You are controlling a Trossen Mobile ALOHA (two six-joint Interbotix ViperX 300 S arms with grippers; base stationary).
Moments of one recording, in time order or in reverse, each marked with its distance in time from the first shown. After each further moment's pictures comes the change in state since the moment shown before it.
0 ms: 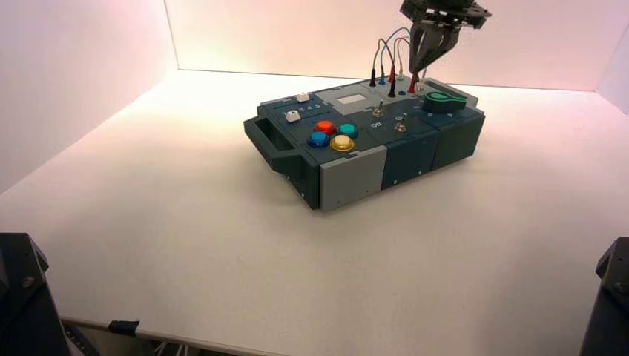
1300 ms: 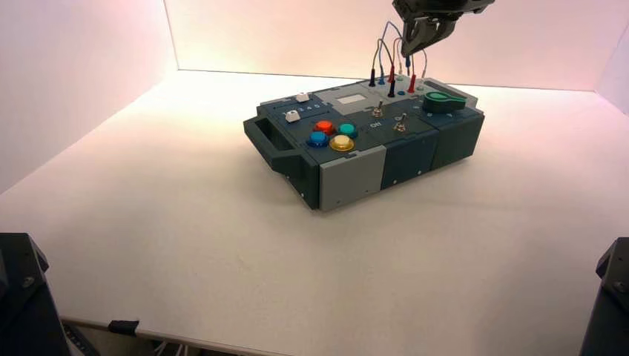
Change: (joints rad) left arm -0.018 -0.006 0.014 -0.014 -0.026 0.000; right arm 0.100 -0.195 0.278 -0.005 -0.422 -0.002
